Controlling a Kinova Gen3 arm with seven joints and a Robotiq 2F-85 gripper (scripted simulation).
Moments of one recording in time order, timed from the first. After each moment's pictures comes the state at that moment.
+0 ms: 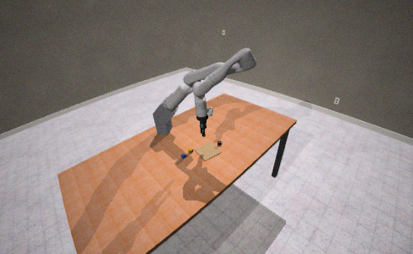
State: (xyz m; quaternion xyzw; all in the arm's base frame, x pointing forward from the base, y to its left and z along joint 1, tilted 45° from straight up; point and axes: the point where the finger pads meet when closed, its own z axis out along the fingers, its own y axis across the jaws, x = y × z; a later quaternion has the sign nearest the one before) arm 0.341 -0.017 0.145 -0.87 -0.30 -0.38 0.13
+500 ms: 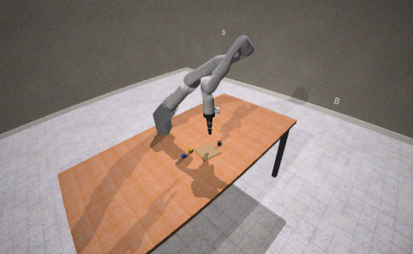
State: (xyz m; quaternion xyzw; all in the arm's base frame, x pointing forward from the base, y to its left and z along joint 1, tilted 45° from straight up) arm 0.349 0.011 0.173 -0.86 -0.34 -0.37 0.09
